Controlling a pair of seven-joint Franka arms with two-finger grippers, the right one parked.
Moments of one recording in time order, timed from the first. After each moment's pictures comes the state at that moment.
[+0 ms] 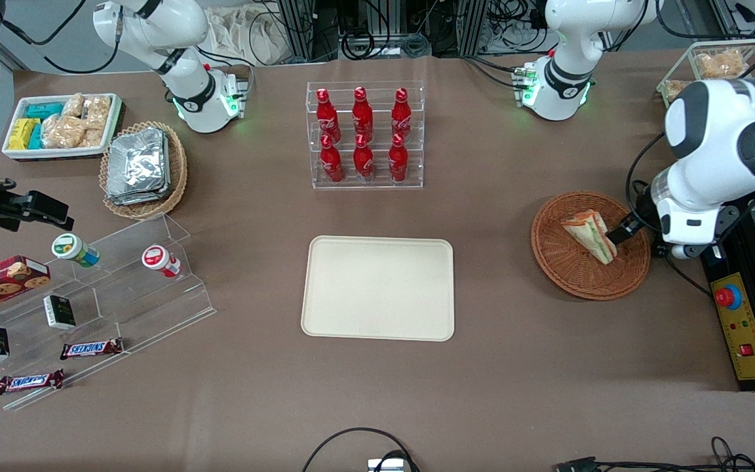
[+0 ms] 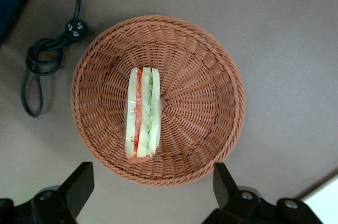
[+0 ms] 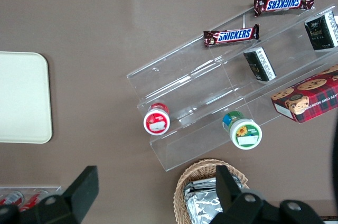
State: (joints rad) arm 0.05 0.00 -0.10 -2.13 0.02 2.00 -0.77
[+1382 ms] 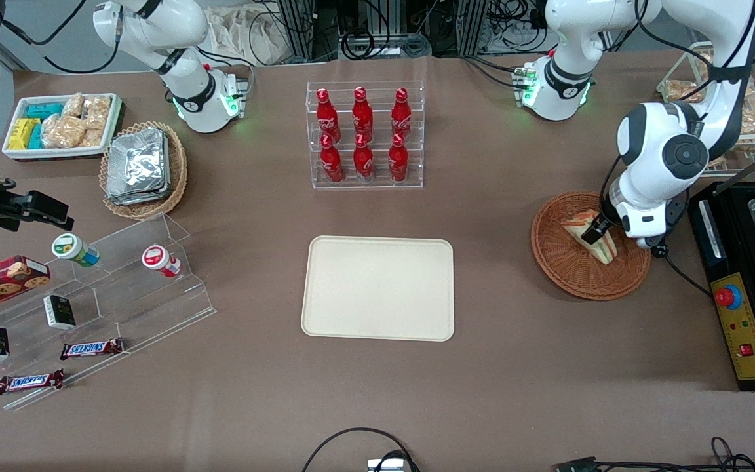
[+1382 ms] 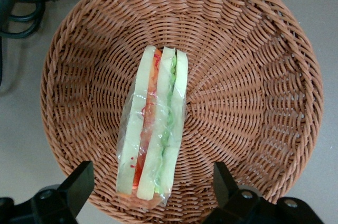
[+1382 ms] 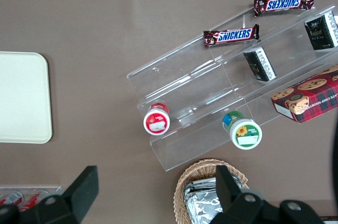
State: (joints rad) arm 0.05 0.02 -0.10 -2.45 0.06 2.38 -0.95
